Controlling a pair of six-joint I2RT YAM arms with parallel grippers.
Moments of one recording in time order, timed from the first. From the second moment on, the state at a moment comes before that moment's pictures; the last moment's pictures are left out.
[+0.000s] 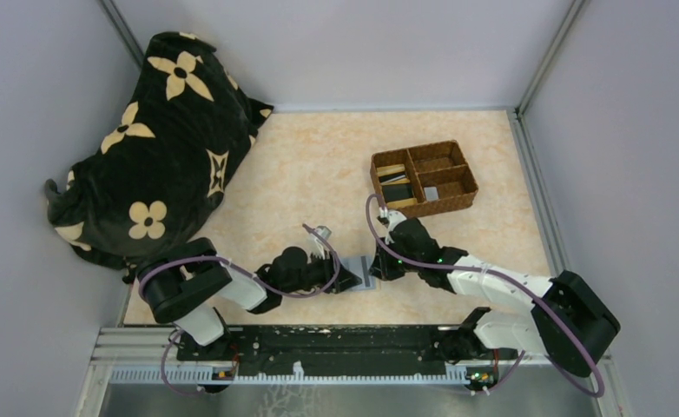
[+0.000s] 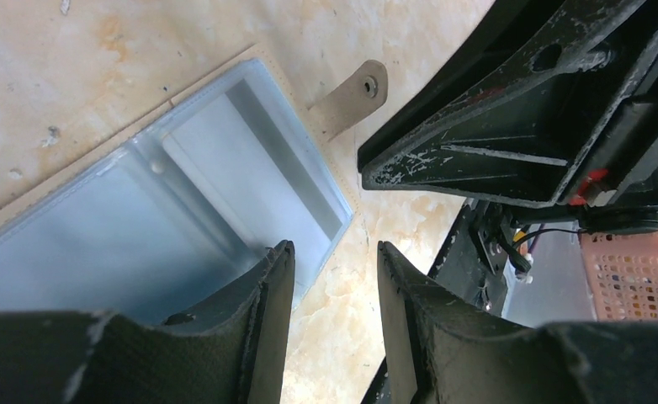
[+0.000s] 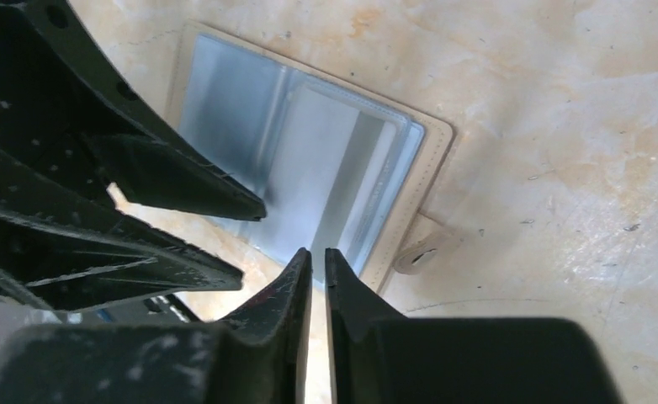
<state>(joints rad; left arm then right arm) -0.99 1.62 0.28 1.02 0.15 -0.84 0.77 1.14 0.45 -0.05 -0.19 0.50</state>
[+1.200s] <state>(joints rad) -0.99 1.62 0.20 1.08 0.15 -0.87 0.77 1.20 0.45 -0.02 -0.14 0.52</state>
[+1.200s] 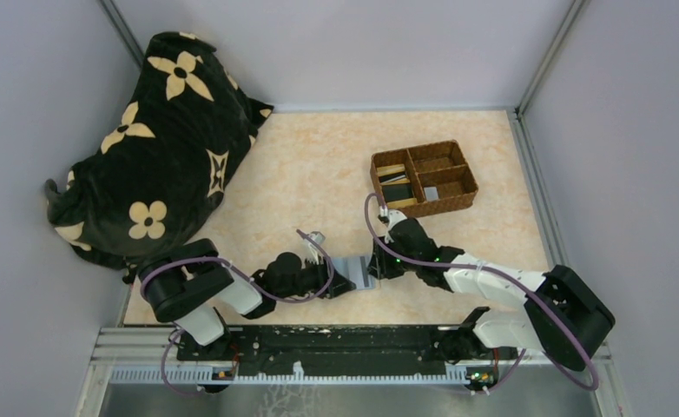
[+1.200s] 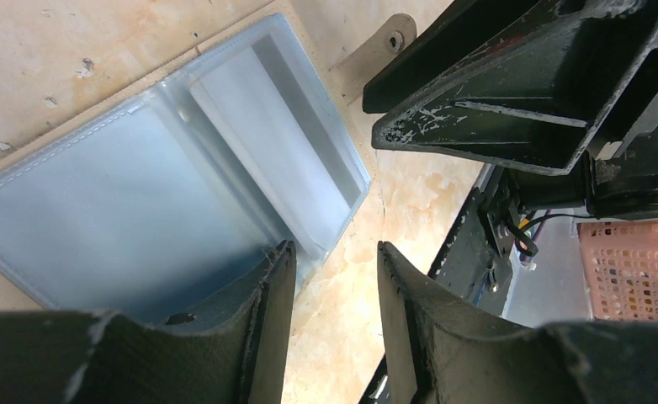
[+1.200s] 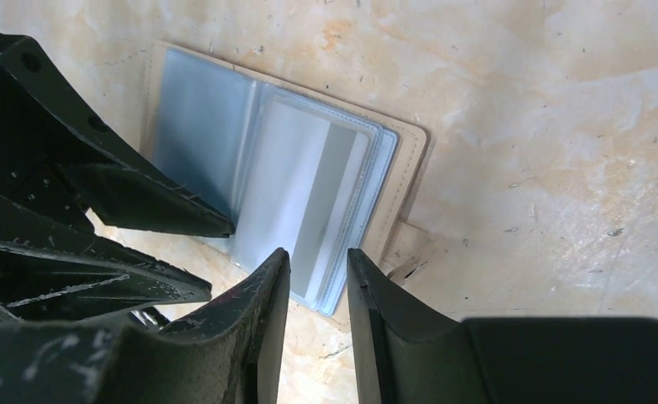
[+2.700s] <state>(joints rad) -0.99 1.44 0.16 0.91 0.12 -0.84 0.77 1.33 0.46 0.08 -0.20 0.54</state>
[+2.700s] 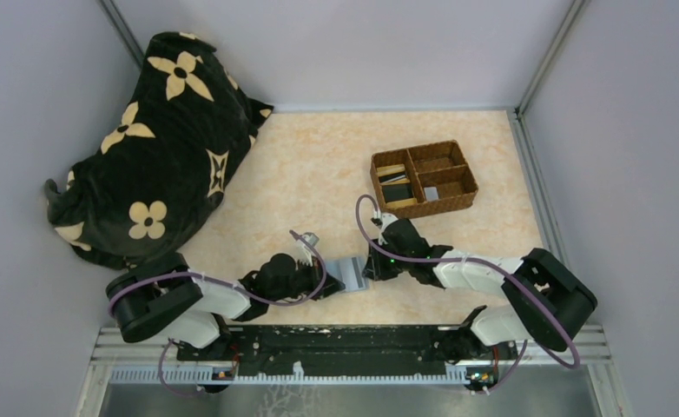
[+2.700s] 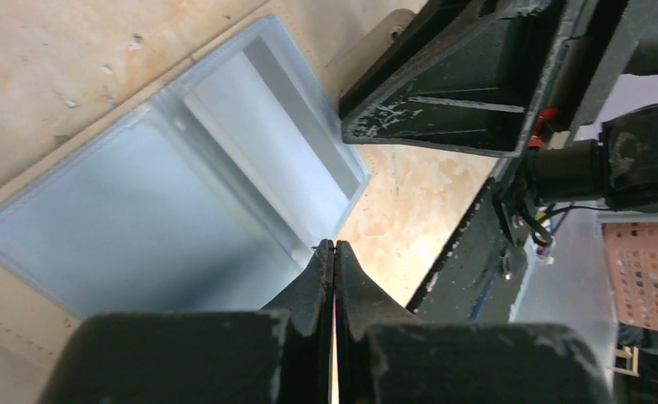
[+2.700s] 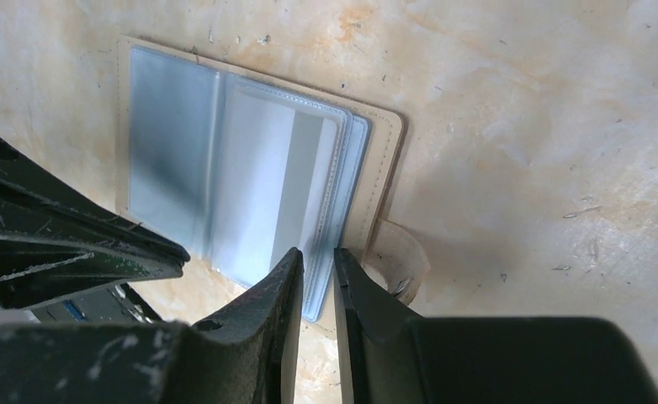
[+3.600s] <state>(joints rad) -0.99 1.44 0.20 0.75 0.04 -0.80 0.78 1.35 0.52 0.04 -0.18 0.53</state>
